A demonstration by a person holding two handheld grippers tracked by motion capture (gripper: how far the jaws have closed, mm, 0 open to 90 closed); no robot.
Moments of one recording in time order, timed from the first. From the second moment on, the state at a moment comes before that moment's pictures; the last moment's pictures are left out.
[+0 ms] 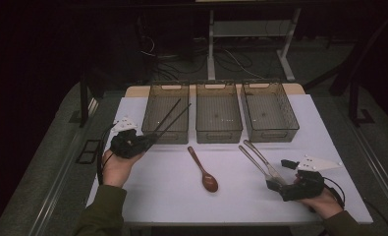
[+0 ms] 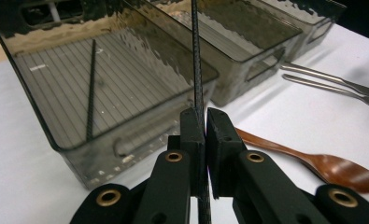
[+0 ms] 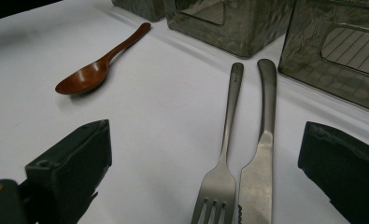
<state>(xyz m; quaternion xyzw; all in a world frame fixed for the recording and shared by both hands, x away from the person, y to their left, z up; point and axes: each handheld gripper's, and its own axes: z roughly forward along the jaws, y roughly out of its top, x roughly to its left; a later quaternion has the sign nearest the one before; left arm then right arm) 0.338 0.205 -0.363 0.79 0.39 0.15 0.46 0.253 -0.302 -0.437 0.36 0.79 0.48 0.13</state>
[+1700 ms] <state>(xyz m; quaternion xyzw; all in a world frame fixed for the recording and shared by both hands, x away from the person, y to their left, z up) 0.463 0.182 -0.379 0.80 0.47 0.14 0.33 0.252 -0.306 -0.436 0.36 0.78 0.49 0.13</state>
